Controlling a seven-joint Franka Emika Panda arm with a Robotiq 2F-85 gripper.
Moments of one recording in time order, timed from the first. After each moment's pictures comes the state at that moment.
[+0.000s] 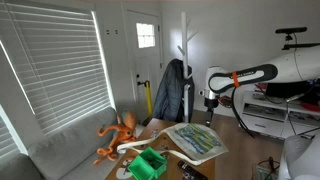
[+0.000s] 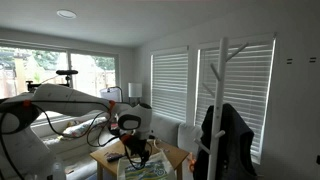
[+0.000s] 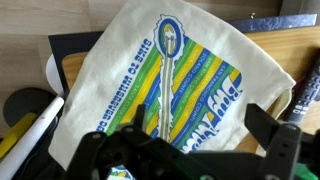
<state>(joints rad) -0.07 -0.42 -0.36 -2.39 0.01 1.91 -0.45</state>
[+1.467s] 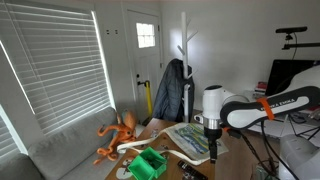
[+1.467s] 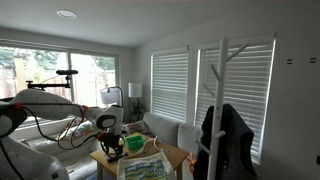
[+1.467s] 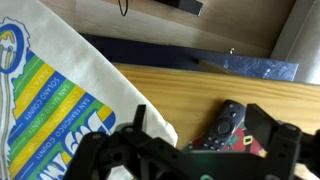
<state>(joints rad) 0.10 -0.66 -0.01 -2.70 0.09 1.99 -0.20</state>
